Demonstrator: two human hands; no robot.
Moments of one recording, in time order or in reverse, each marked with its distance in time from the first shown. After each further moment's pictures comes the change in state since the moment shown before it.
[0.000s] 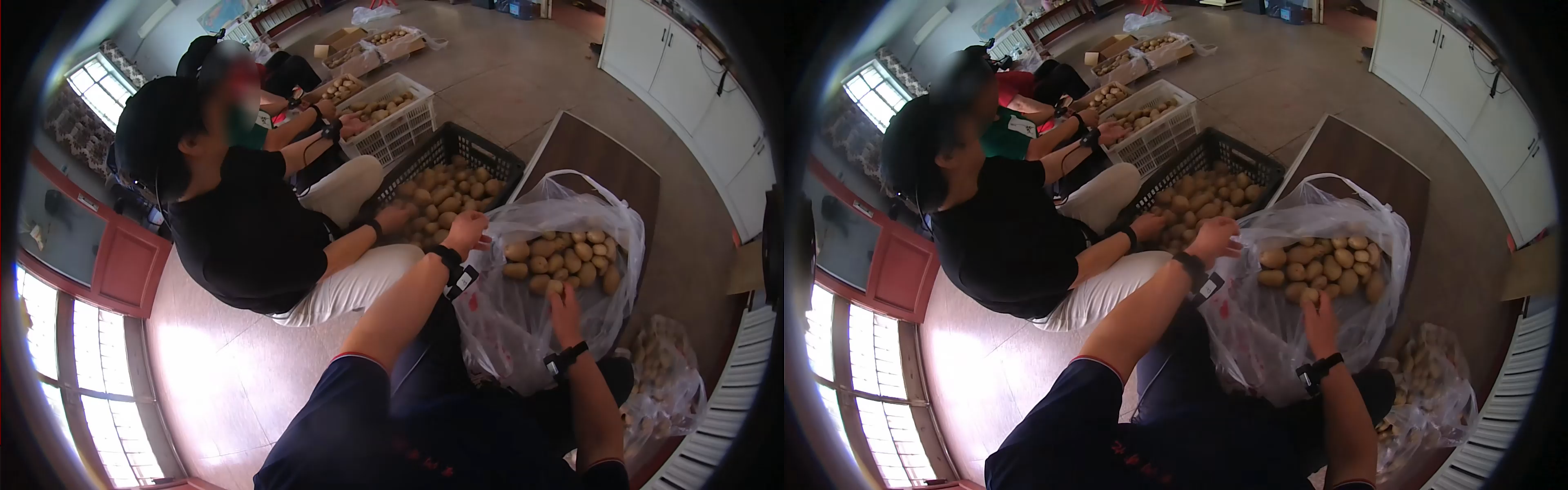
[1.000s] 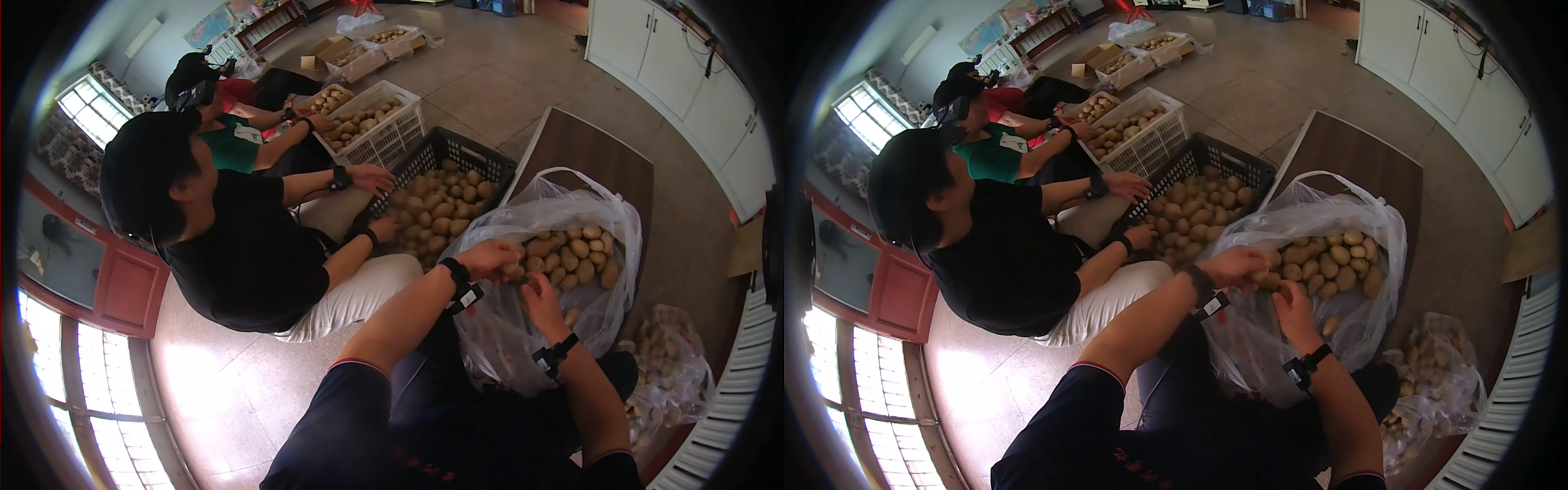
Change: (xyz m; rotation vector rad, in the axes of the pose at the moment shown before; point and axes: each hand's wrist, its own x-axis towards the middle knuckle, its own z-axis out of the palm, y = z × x) left_hand -0.026 -0.001 0.037 0.292 -0.598 -0.216; right_hand 0.005 -0.034 0.039 0.224 -0.198 -0.151
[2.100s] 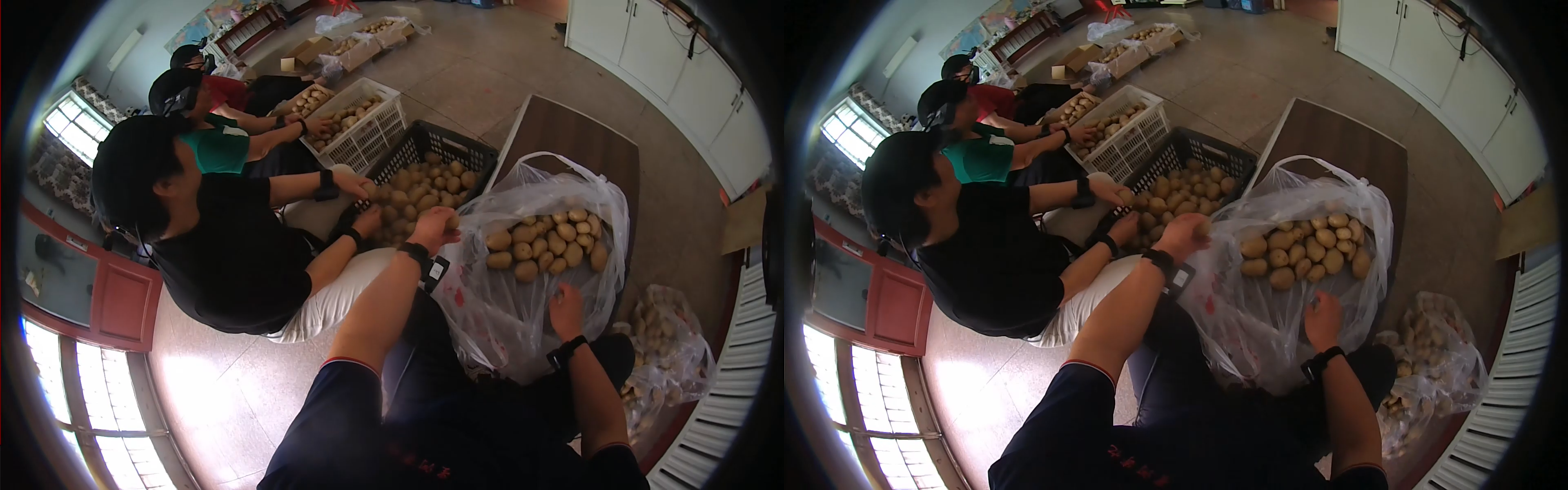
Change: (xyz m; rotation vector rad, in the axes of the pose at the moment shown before) left_hand 0.016 -0.052 -0.089 -0.037 0.450 0.429; right_hand -0.046 0.082 -0.074 -0.761 0.405 -0.140
